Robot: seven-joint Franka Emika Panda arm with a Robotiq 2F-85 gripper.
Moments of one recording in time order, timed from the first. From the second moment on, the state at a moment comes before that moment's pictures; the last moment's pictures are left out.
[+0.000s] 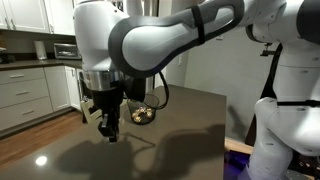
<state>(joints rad) 0.33 0.12 0.26 -1.88 -0.13 1.94 0.11</state>
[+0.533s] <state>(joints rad) 0.21 -0.01 0.17 -1.88 -0.17 1.90 0.11</state>
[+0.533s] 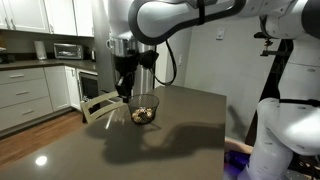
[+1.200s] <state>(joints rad) 0.13 0.02 0.09 -1.88 -0.29 1.92 0.31</state>
